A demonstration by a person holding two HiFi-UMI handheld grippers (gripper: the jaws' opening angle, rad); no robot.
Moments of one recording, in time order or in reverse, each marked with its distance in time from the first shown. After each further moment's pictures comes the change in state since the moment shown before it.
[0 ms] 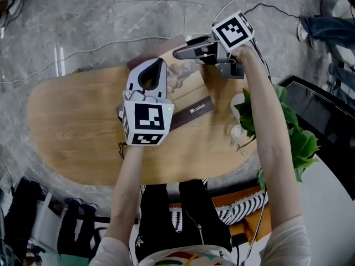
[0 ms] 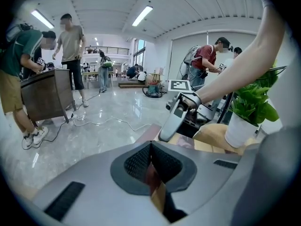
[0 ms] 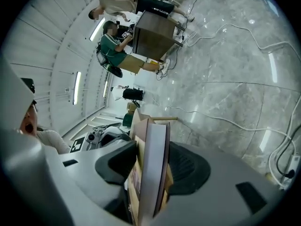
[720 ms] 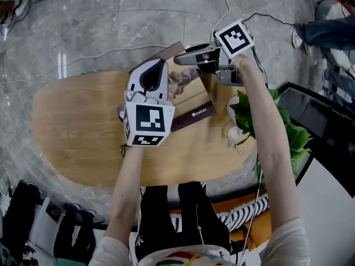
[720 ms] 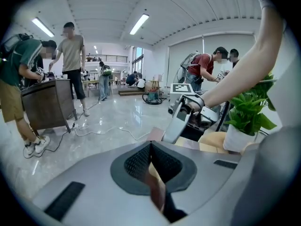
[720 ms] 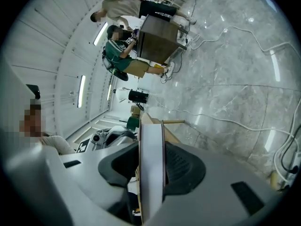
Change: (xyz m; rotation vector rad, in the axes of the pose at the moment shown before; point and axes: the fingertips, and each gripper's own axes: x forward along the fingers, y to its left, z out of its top) left arm -0.023 0.007 0.035 0.040 -0.073 0.013; right arm -0.006 0.049 0.011 -0.017 -0.037 0.056
